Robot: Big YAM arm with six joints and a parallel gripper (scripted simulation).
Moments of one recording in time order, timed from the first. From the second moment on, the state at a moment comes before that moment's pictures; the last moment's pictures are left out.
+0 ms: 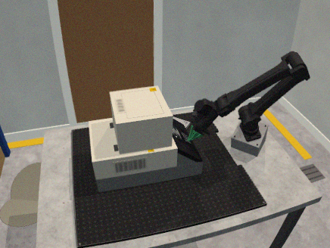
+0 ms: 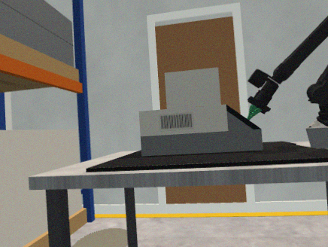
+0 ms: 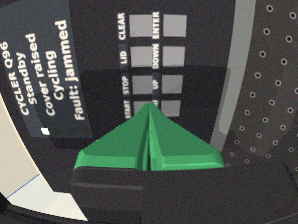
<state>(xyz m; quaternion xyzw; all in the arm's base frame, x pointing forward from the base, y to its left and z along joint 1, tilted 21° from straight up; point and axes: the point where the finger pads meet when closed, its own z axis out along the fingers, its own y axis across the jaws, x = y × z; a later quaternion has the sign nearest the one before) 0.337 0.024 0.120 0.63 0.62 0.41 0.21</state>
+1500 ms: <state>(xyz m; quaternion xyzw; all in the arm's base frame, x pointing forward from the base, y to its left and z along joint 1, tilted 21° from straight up) 0.341 0.025 0.123 0.63 0.62 0.41 0.21</state>
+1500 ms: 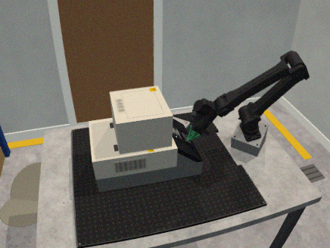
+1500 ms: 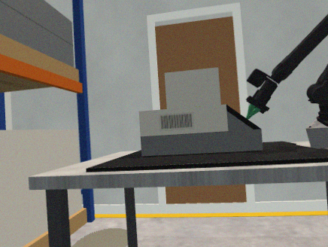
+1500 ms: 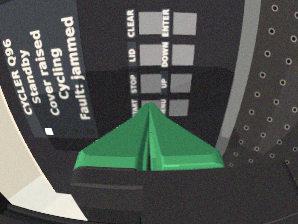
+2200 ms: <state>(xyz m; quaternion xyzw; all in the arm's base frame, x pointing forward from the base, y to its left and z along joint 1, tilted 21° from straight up) 0.342 0.026 0.124 0.63 0.63 0.41 0.21</state>
